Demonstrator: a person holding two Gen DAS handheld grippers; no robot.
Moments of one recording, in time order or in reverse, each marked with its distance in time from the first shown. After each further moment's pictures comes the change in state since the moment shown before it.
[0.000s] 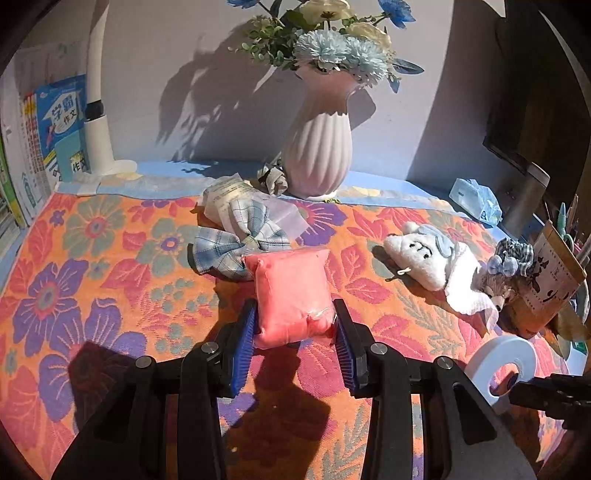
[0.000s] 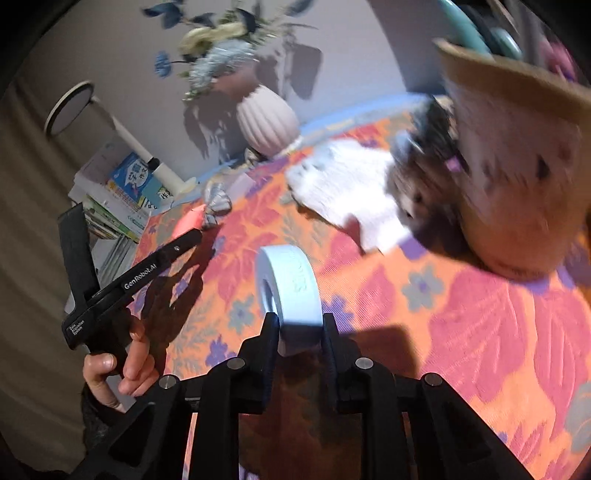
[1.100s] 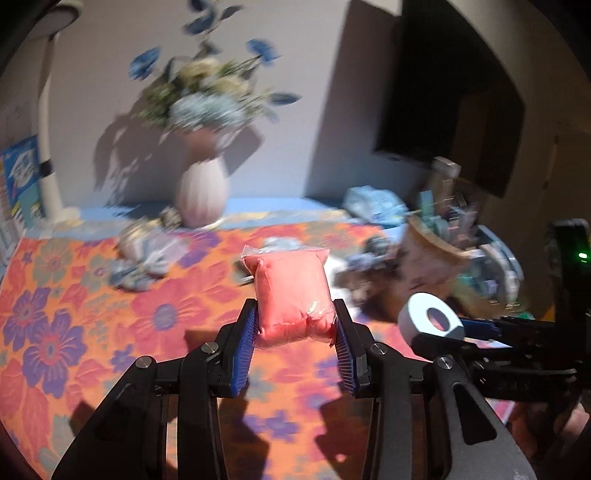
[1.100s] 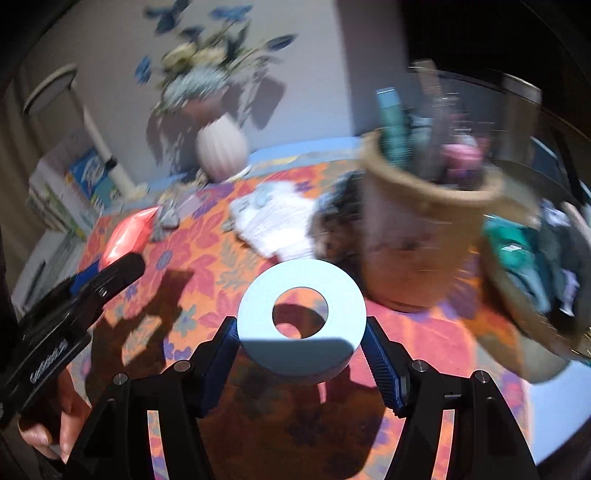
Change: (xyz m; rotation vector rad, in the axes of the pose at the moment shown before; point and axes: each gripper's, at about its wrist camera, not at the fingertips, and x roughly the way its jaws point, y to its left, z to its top) left arm -0.085 -0.110 -0.011 0.123 -0.094 -0.207; right arm -0.064 0.005 0.015 -0.083 -0.077 -0.314
